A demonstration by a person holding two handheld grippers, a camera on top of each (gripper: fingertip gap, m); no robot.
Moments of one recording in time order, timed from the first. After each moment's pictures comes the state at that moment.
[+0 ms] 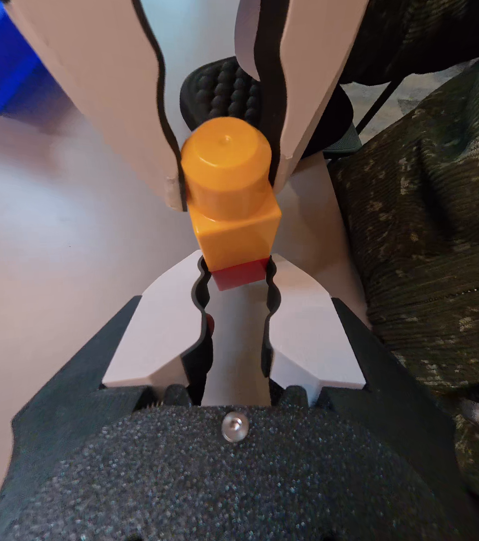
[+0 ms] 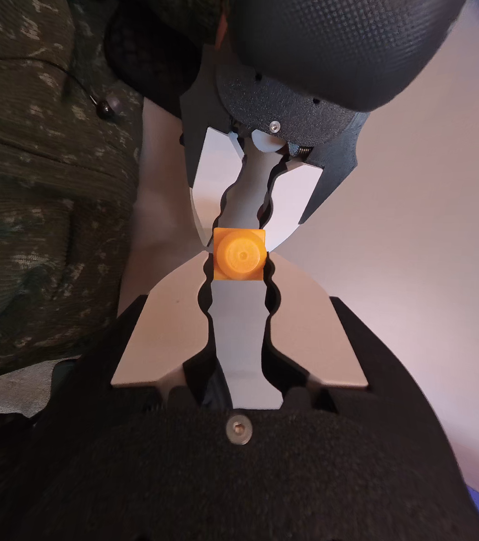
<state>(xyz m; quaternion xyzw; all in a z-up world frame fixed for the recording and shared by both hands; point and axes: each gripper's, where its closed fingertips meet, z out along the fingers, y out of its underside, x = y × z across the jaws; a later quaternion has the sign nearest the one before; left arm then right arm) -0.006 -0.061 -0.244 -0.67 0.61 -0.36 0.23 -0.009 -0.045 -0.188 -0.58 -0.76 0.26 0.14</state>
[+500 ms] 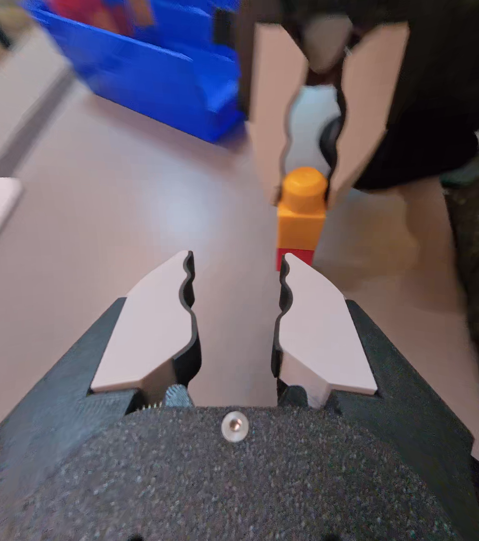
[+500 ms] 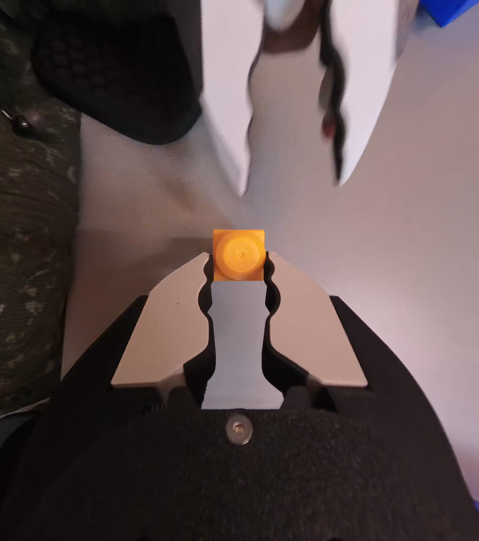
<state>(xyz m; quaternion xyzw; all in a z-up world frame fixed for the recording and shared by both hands) -0.082 0.016 -0.195 -0.71 0.51 -0.25 0.41 -0.032 -0.016 -0.206 -0.60 -0.73 0.25 0.20</state>
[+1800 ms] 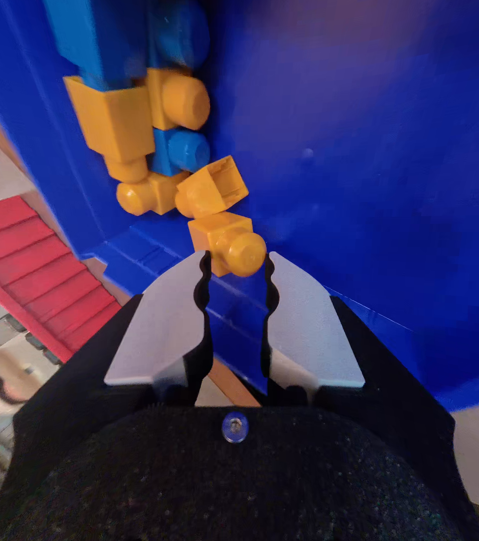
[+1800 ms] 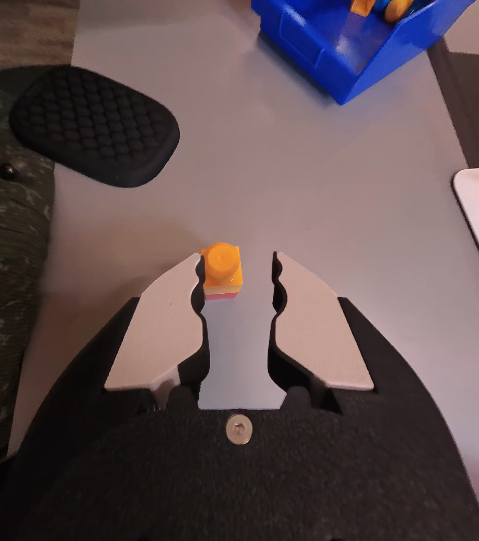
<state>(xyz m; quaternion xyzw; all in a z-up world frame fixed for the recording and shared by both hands) -0.523 0.132 -0.230 -0.92 0.26 0.29 0.01 -0.037 0.007 -0.180 -0.59 -0.69 0.28 0.31</state>
